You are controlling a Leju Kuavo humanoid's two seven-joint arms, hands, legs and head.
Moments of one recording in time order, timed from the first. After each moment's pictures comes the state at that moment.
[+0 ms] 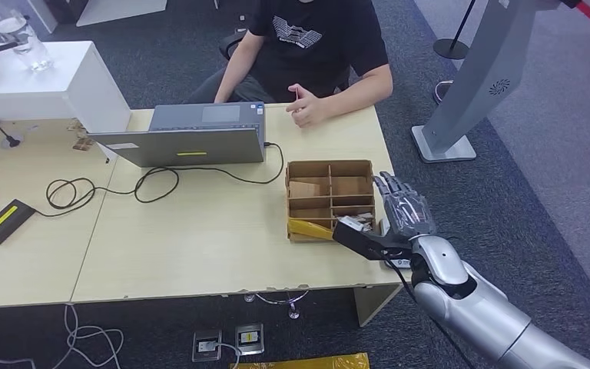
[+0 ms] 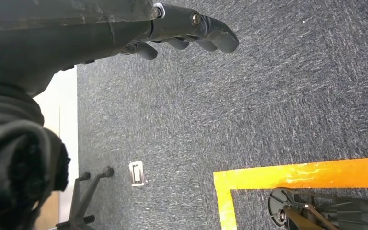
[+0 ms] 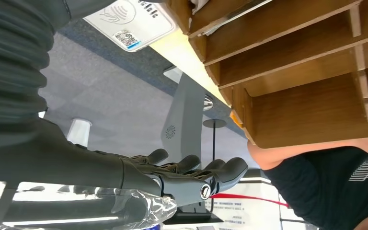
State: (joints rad) left arm -0.14 0.08 -1.33 -0.22 1.07 0.50 0.05; right arm -0.63 -0.43 0.93 -1.30 0.79 -0.33 0.42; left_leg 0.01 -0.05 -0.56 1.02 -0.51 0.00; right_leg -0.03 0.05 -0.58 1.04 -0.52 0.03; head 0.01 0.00
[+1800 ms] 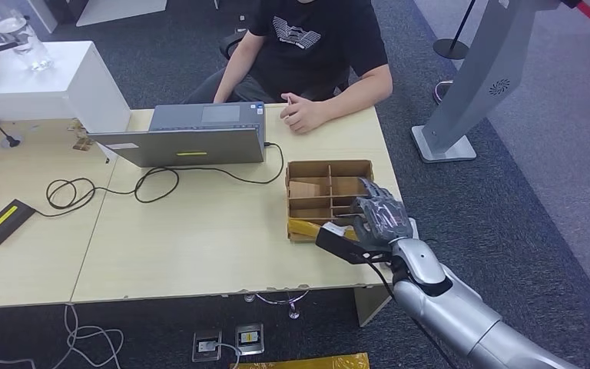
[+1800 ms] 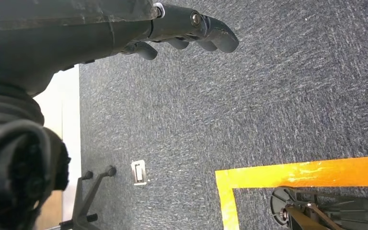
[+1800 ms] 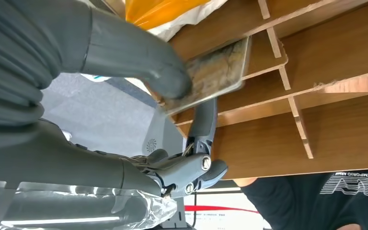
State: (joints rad) left arm -0.14 0.08 -1.33 -0.22 1.07 0.49 0.06; right arm -0.63 -0.30 0.93 -1.13 0.78 -0.38 0.30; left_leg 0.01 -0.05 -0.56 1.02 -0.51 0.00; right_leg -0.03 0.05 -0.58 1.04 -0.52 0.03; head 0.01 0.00
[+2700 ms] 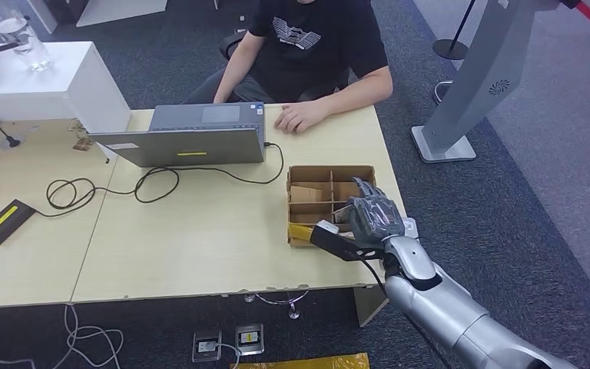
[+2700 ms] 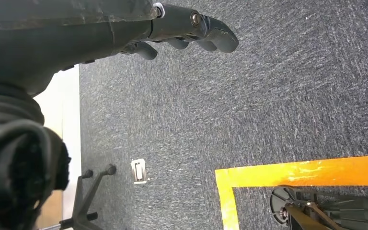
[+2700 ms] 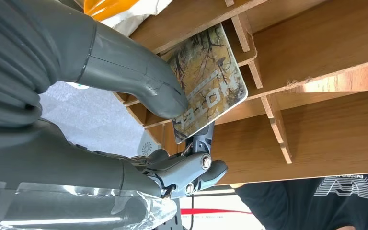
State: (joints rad) left arm -0.14 0.08 -1.33 -0.22 1.08 0.49 0.06; right arm -0.66 -0.24 0.93 -1.00 0.77 -0.42 0.24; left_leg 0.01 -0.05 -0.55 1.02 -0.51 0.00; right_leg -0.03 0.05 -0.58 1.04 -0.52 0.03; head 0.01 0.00
